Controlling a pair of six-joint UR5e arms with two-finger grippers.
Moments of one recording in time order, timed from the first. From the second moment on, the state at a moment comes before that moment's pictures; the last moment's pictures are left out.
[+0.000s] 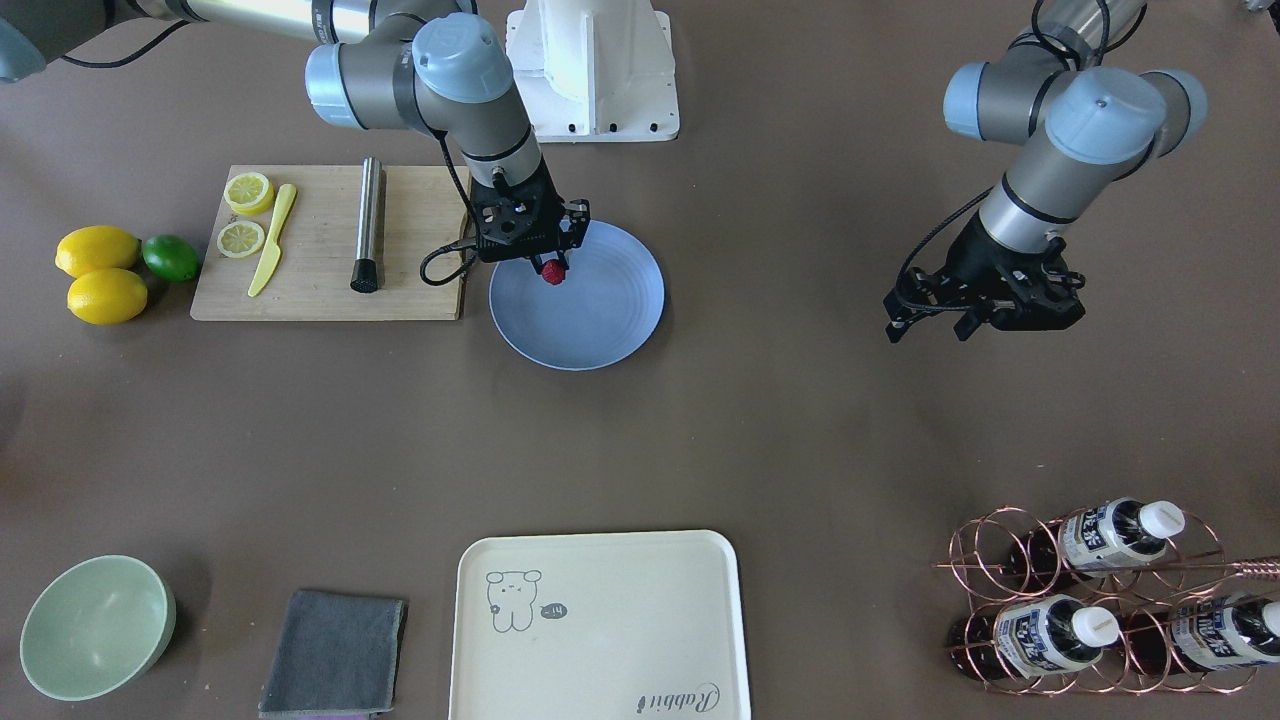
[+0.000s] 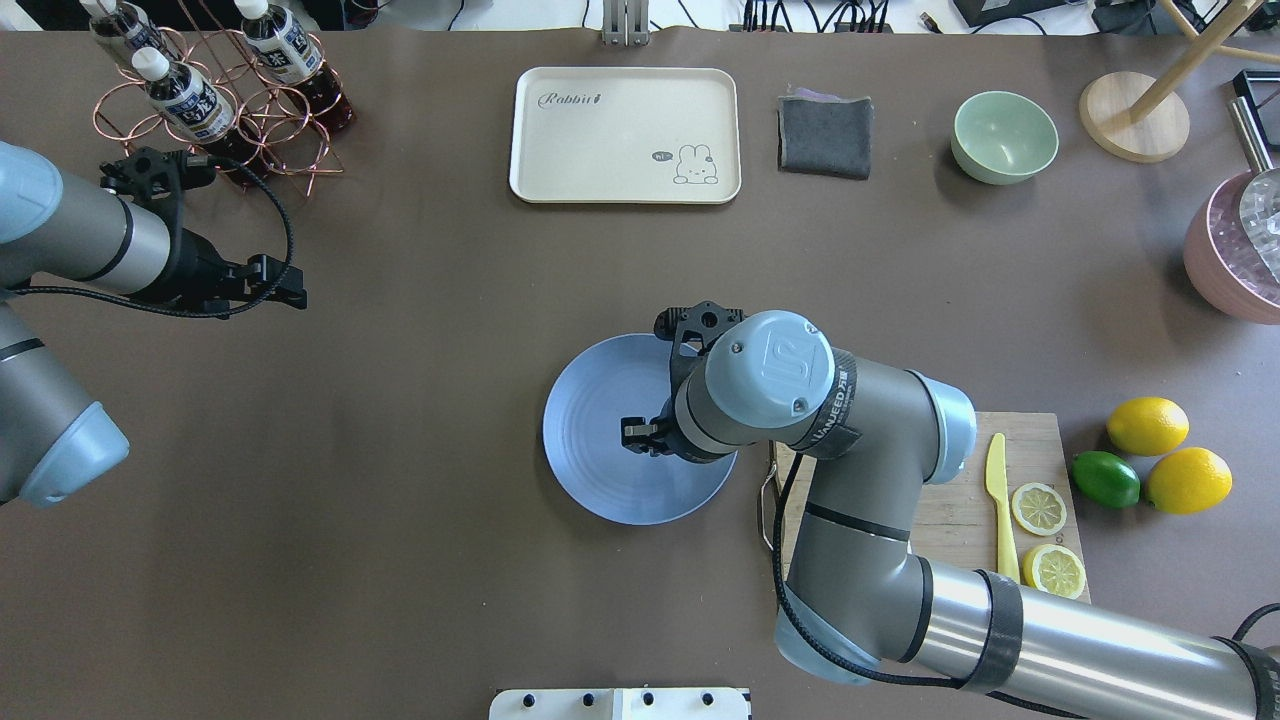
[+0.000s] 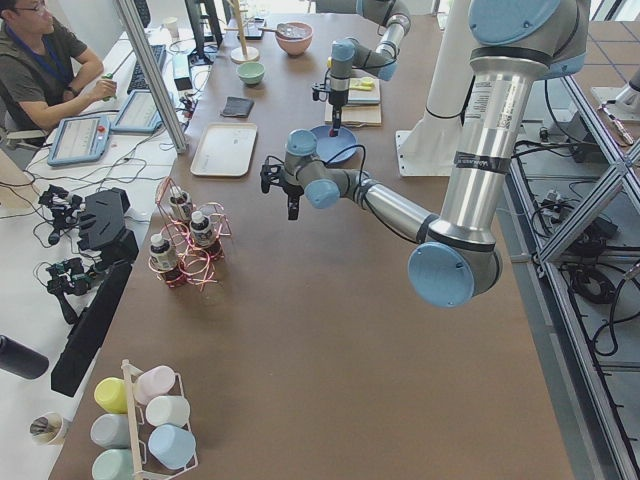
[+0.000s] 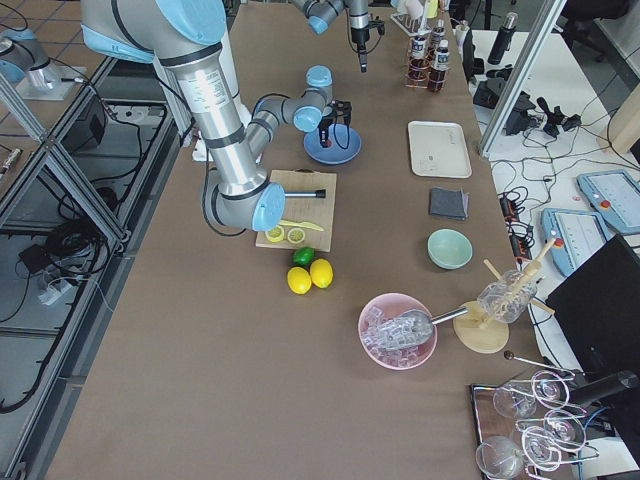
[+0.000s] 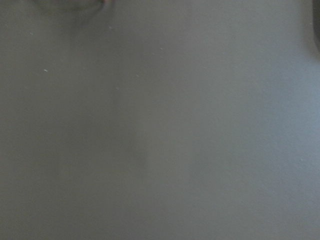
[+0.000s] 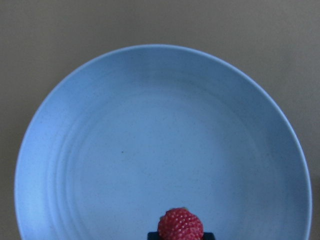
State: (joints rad) left arm -0.86 -1.75 -1.77 -2.04 -2.07 -1.09; right arm 0.40 -0.99 1.70 -1.36 1.82 1.28
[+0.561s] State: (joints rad) left arm -0.88 -1.72 -1.77 -2.04 -2.08 -1.07; right arm 0.40 -0.93 1.63 -1.35 1.81 1.28
